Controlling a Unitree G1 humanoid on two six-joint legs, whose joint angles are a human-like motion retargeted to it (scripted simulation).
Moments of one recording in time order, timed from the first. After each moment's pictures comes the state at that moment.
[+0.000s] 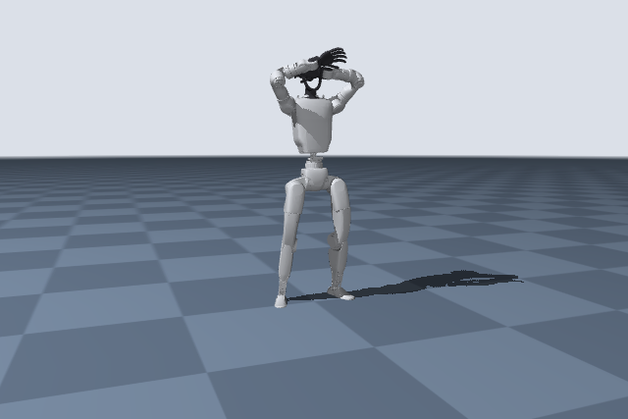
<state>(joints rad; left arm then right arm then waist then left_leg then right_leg) -2.19 0.93 -1.40 -0.22 0.24 -0.24 0.47 -2.18 -0.97 1.39 0.07 -0.15 -0.25 -0.32 0.04 -0.02 -0.07 0.10 0.13 0.36 0.16 -0.29 -0.11 0.14 -0.19 -0.30 0.03 -0.27 0.14</state>
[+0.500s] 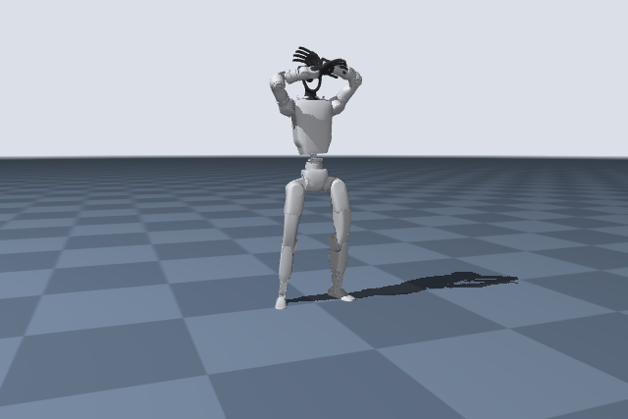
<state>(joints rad) -2.26 0.91 -1.32 -0.03 0.18 -0.18 0.60 -2.12 -0.93 1.37 -0.07 -0.07 -0.27 -0.35 0.01 -0.01 -0.05 0.10 0.13 0.37 0.17 -0.29 -0.10 0.13 -0.19 -0.29 0.02 -0.26 0.14</state>
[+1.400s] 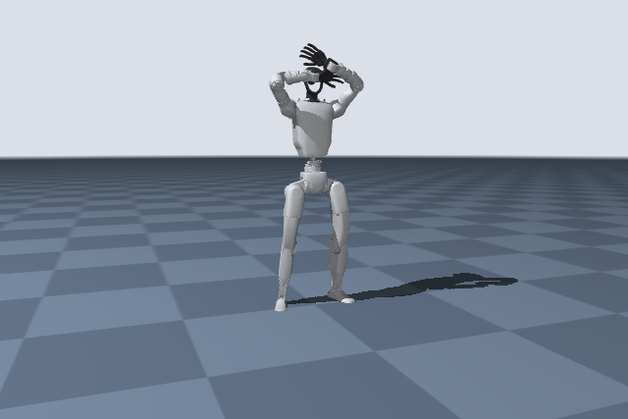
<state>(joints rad) -2.22 0.87 -1.34 0.12 0.16 -0.19 0.67 -2.17 -1.03 1.40 -0.22 -0.32 -0.30 -0.47 0.00 -0.06 -0.07 0.09 0.13 0.33 0.16 -0.28 -0.12 0.14 -0.19 -0.33 0.02 -0.27 0.14</state>
